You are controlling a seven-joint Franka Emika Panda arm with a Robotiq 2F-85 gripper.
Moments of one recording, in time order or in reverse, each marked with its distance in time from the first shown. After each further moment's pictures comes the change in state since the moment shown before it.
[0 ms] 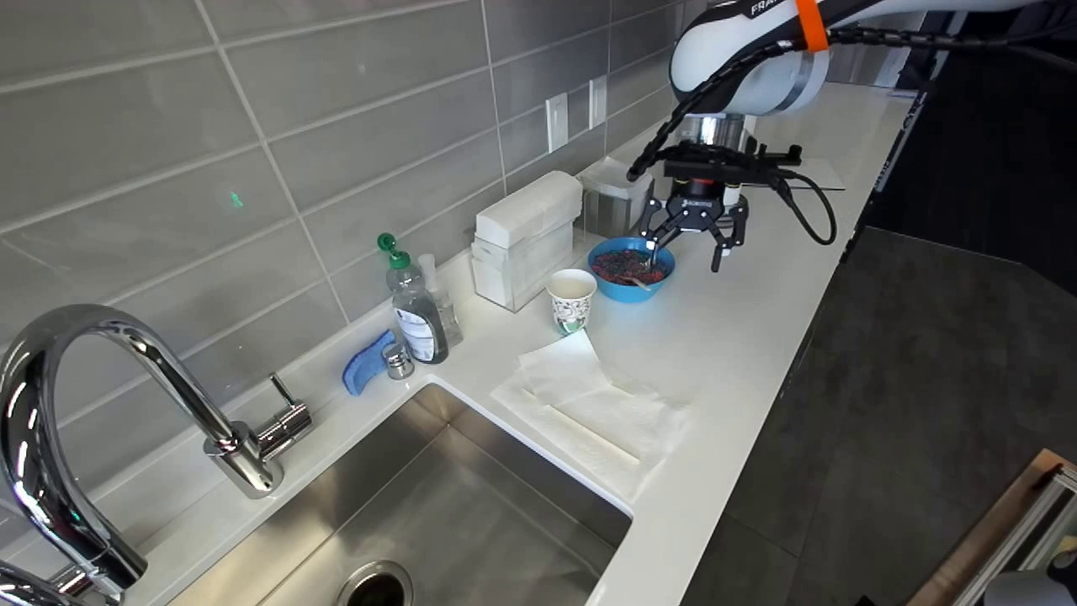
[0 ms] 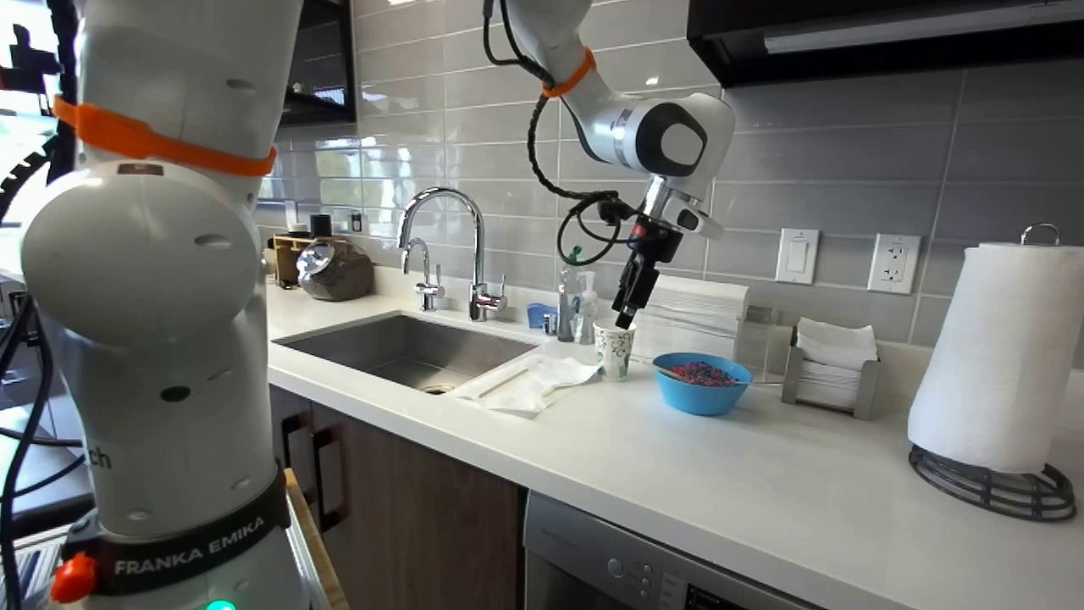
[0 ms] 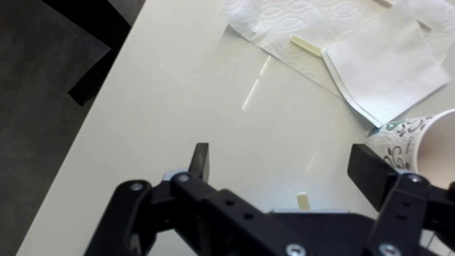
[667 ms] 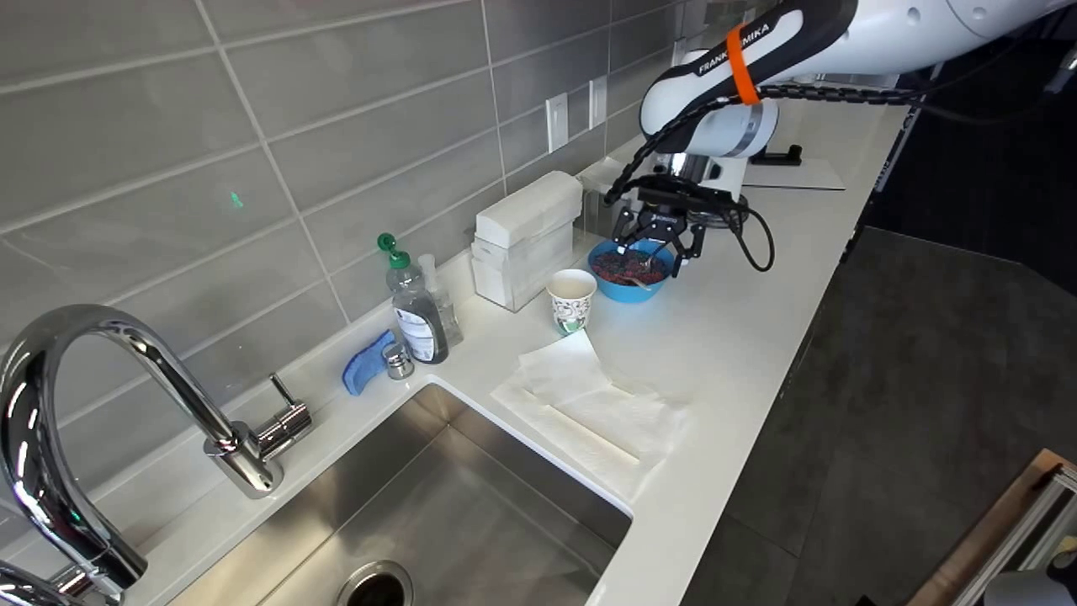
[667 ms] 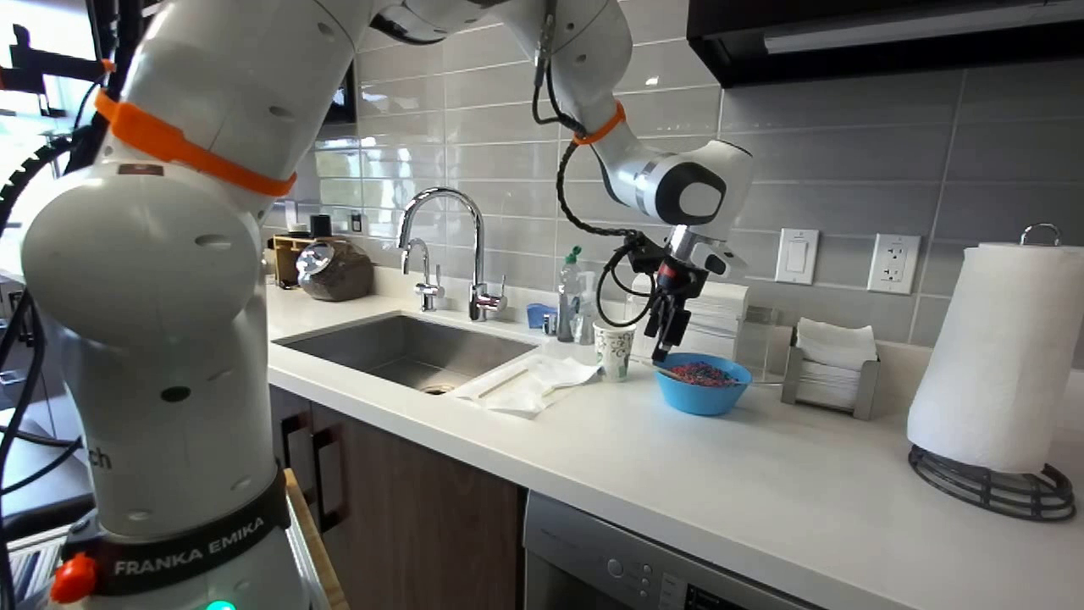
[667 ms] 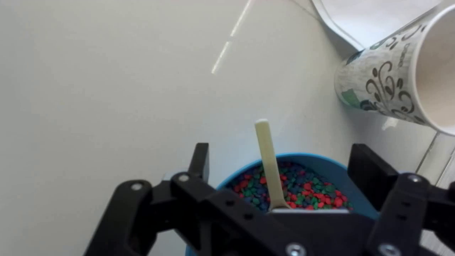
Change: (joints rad) arm -0.001 0.222 -0.013 0.147 0.059 0.198 -0.110
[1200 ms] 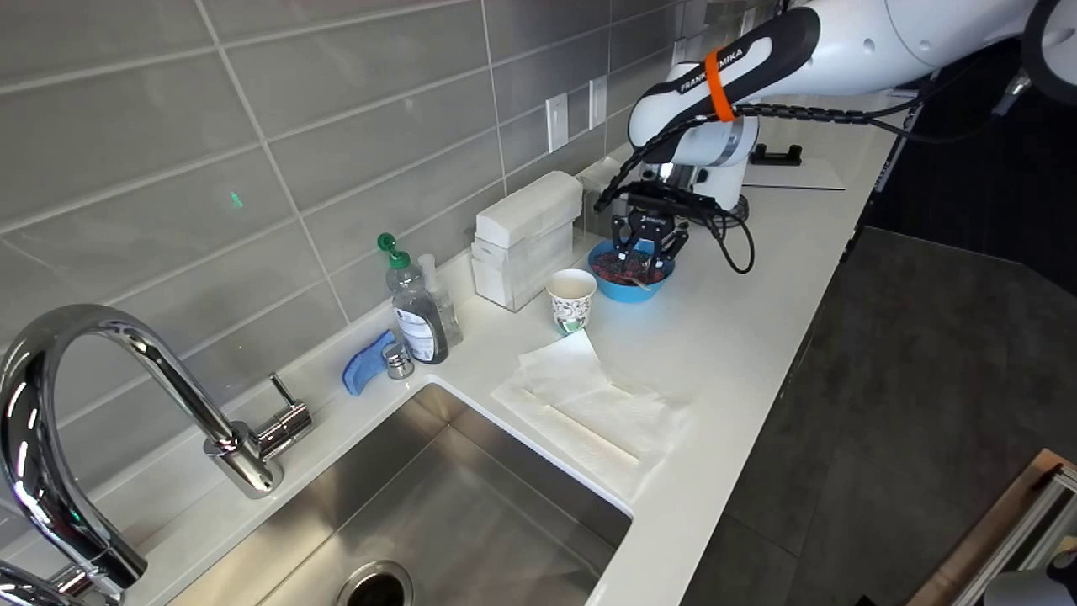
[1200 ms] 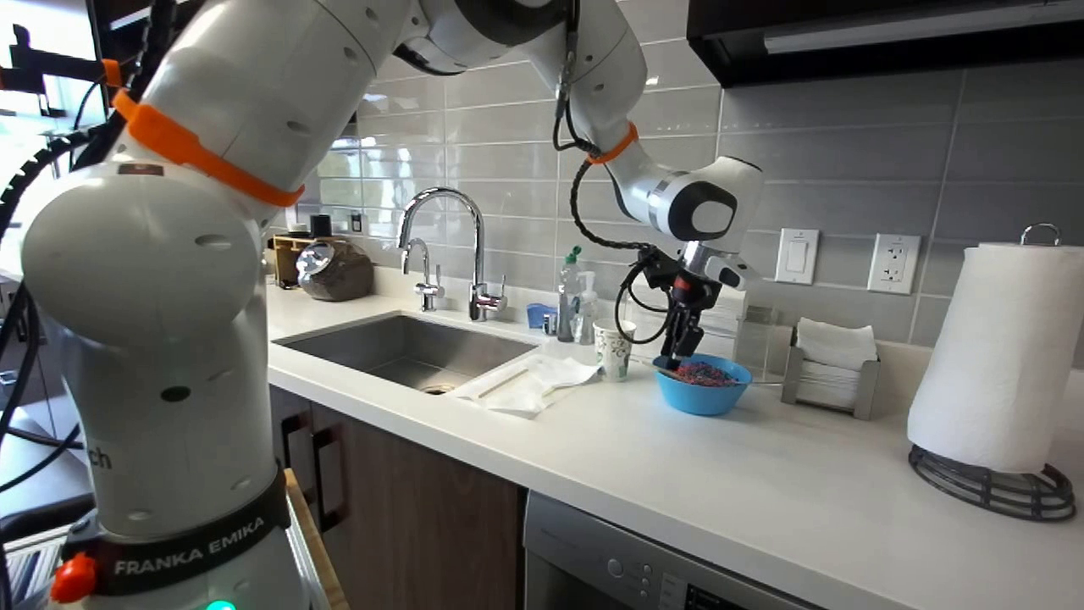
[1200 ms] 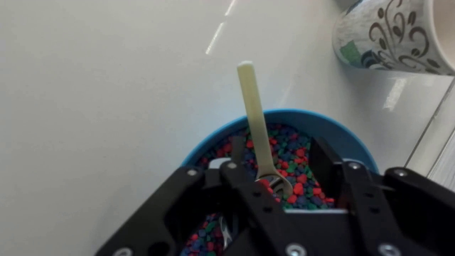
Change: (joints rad) arm 0.000 0.107 -0.010 0.112 -0.003 0.038 -0.008
